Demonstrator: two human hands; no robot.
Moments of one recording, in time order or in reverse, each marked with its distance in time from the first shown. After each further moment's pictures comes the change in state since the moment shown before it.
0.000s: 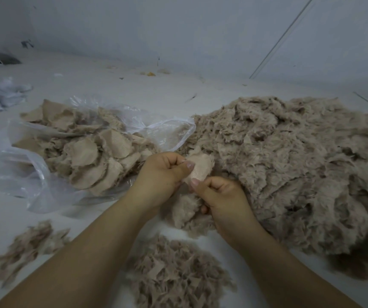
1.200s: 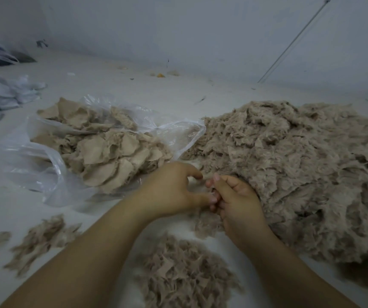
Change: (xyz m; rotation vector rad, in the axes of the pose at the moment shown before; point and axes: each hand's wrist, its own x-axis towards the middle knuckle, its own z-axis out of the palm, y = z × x) left_hand -0.013 0.016 -0.011 0.926 -0.165 0.141; right_hand 0.002 0.002 0.002 0.143 0.102 0.046
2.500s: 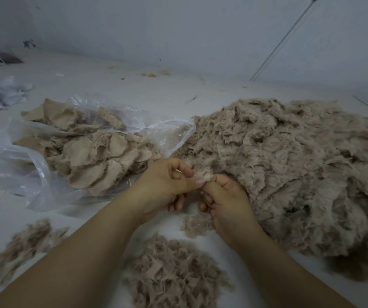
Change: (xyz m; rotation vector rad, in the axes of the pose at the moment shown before) left_hand 0.005 -0.005 0.014 -0.899 -0.058 -0.162; right_hand 0.000 -0.001 -0.004 -0.008 -0.048 -0.007
